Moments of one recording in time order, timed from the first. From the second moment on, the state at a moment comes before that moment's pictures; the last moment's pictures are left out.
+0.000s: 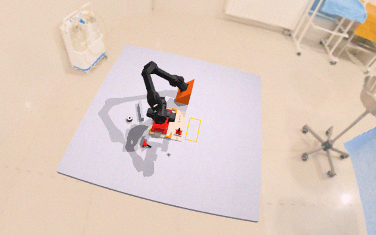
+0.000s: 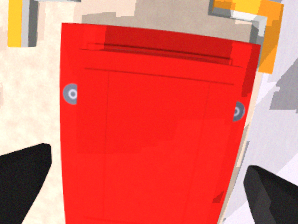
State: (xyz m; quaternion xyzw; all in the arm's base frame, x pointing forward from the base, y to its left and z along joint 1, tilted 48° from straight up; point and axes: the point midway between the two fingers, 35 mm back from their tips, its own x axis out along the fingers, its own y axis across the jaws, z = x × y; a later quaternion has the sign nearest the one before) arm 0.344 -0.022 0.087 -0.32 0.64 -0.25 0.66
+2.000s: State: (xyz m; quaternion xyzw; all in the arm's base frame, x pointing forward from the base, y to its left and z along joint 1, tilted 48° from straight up) arm 0.345 -0.038 0.071 -0.32 0.64 -0.25 0.66
